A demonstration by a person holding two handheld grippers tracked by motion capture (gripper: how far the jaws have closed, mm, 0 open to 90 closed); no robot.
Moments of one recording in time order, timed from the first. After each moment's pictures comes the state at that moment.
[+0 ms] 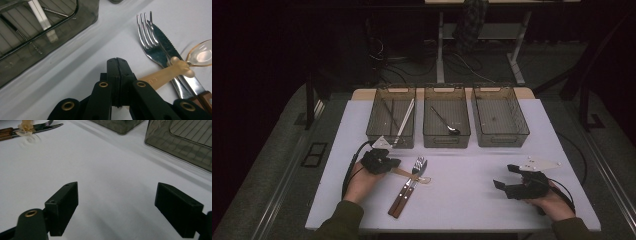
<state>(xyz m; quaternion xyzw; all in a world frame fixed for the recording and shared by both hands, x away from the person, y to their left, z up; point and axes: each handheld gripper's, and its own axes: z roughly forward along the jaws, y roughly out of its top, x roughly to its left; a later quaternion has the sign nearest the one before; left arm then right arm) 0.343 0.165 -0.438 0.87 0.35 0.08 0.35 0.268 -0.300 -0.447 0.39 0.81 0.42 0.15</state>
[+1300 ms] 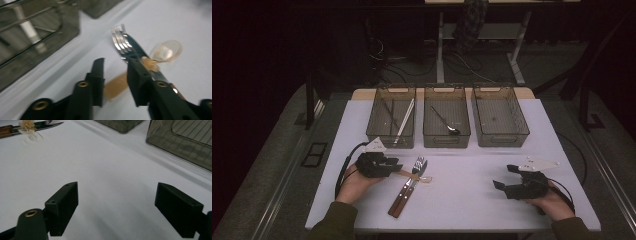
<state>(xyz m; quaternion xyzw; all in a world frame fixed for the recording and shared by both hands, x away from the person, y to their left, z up) 0.328 0.171 -0.427 0.87 0.29 0.06 0.40 0.269 -0.299 -0.448 0.38 0.81 0.42 0.15</state>
